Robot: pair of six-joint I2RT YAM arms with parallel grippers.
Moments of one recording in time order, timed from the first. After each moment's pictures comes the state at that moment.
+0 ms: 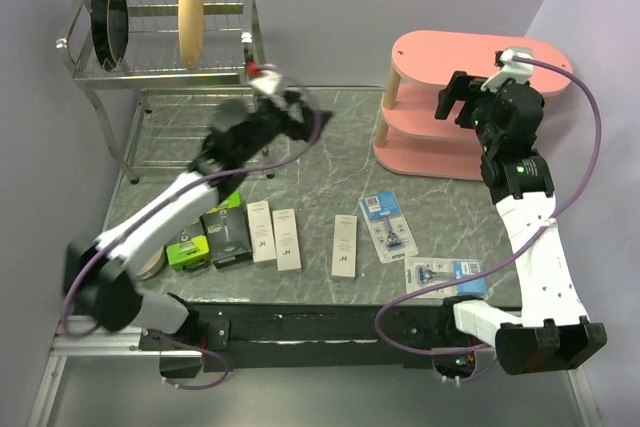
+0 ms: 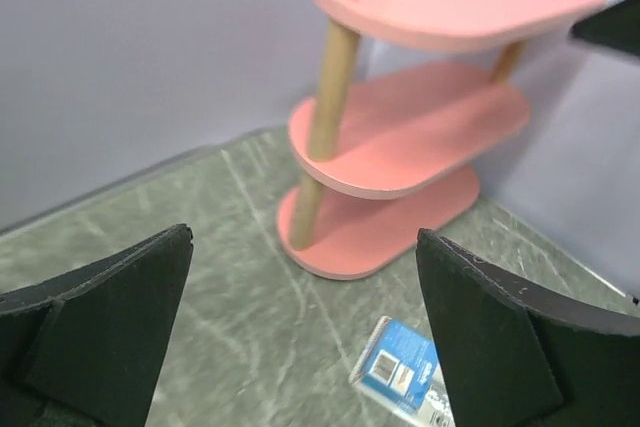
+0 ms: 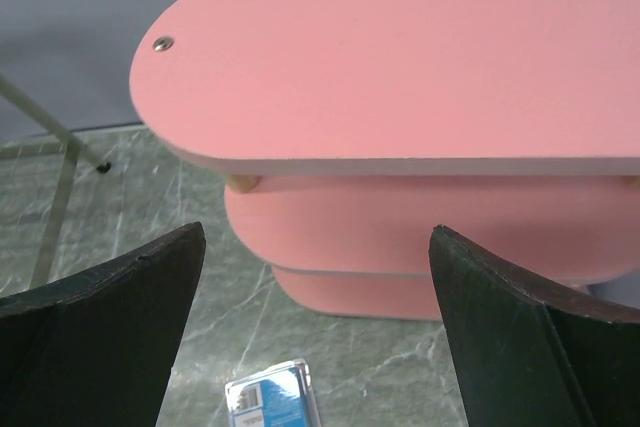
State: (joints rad) left arm -0.57 1.35 1.18 0.29 0.18 -0.18; right arm 0.06 1.12 1.34 -0.35 0.06 0.14
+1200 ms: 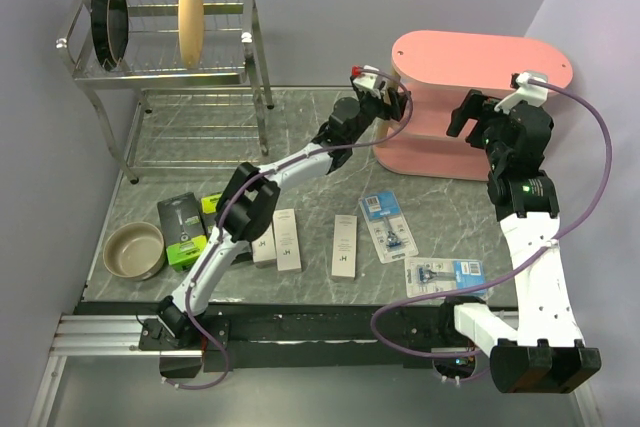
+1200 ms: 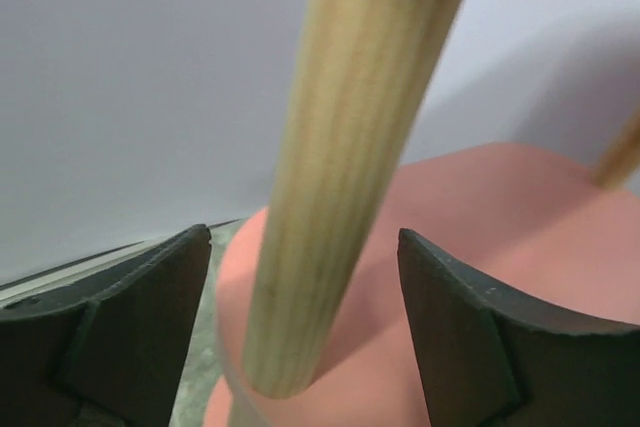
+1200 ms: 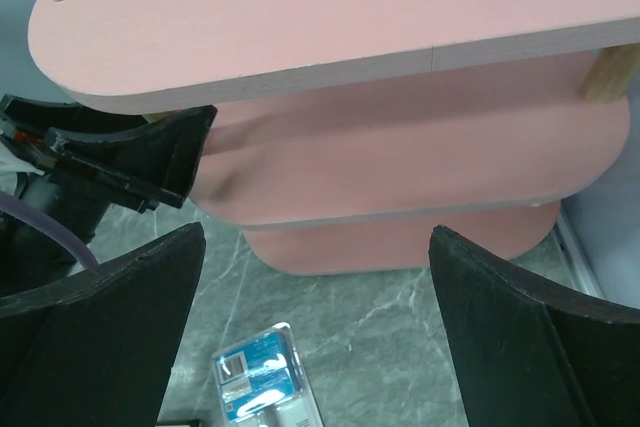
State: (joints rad) left arm -0.76 2.49 2.11 0.66 -0.08 -0.22; right arm -0.04 1.01 1.22 -0.40 0.07 0.19
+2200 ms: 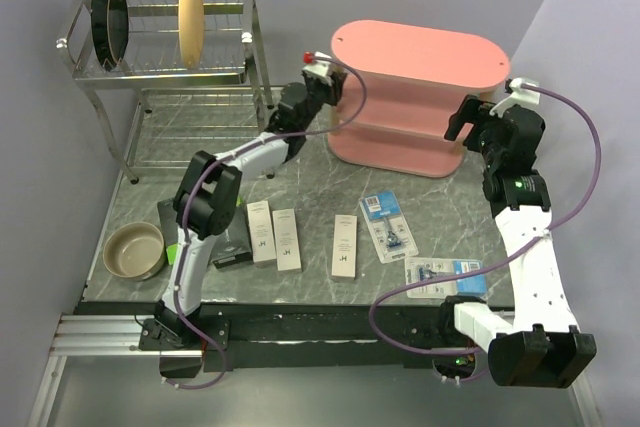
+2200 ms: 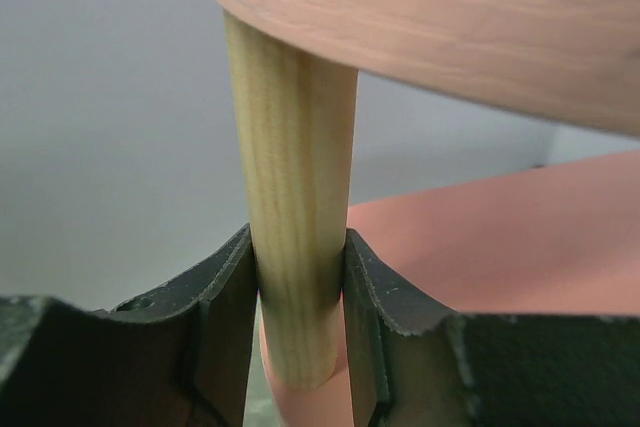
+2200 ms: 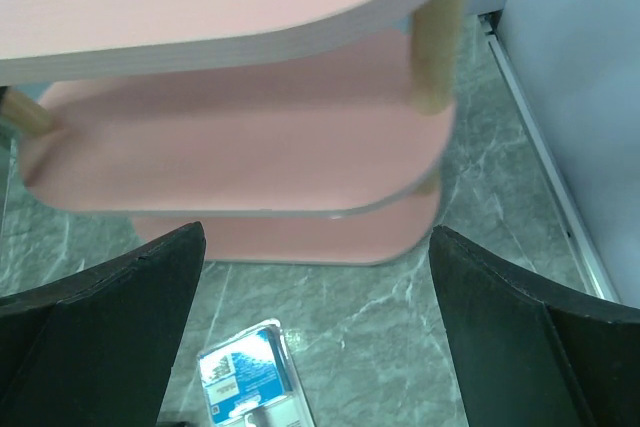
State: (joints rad) left arm -0.55 2.22 1.74 0.73 -0.01 -0.03; right arm -0.06 1.04 1.14 -0.33 0.05 0.20
